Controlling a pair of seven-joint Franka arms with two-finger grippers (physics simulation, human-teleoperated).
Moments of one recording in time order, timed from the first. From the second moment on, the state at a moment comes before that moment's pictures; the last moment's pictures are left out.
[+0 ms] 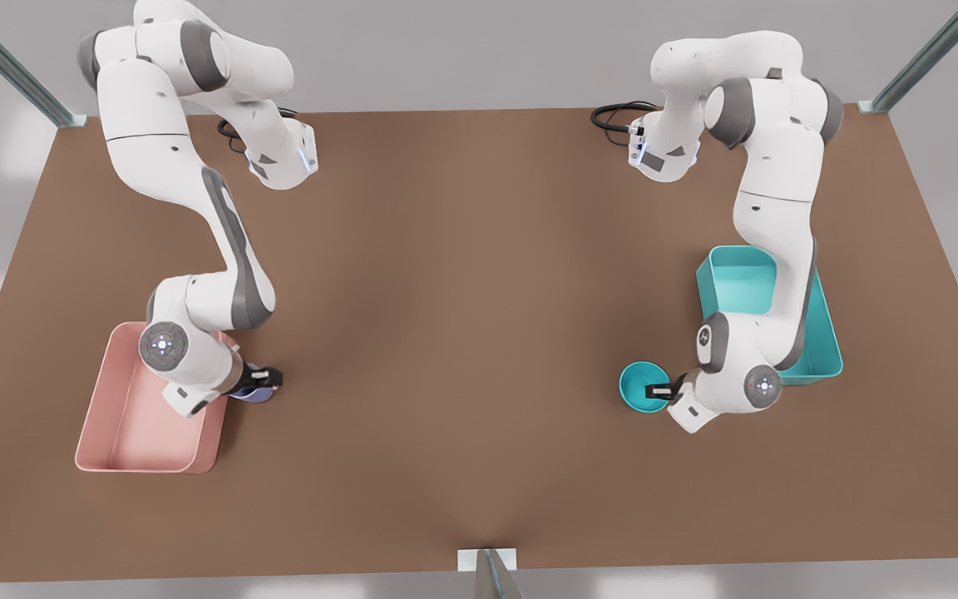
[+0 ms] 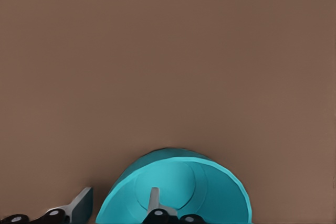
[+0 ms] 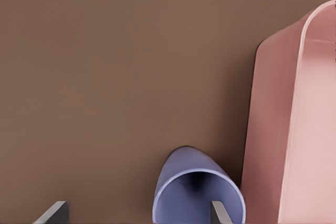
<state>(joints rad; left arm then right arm) -0.02 0.79 -0.12 -1.52 -0.14 2.13 -0.03 0.06 0.49 0.05 -1.71 -0.03 2.15 0.07</state>
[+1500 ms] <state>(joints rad) -0.14 0.18 0.01 -1.50 0.11 1.66 0.26 -0.05 0.47 -0.09 -1.59 -0.05 2.04 -0.03</state>
